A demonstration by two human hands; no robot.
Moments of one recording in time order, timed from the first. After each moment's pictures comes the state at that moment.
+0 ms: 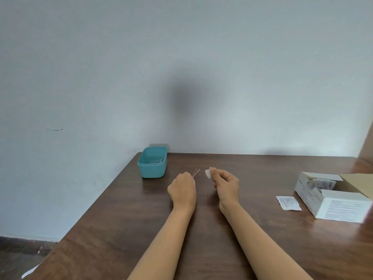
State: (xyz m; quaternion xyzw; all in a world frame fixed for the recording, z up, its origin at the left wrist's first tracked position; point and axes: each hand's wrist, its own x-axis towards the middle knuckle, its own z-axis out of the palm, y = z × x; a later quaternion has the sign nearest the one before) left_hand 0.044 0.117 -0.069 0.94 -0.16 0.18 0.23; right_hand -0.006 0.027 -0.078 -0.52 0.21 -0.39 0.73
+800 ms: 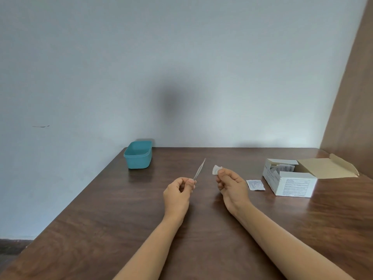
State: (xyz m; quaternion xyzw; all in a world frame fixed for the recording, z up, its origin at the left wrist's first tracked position) left_hand -0.054 0.139 -0.079 0.72 -0.18 0.01 0.66; right_hand -0.108 0.002 -0.073 -0.41 0.17 -0.34 0.83
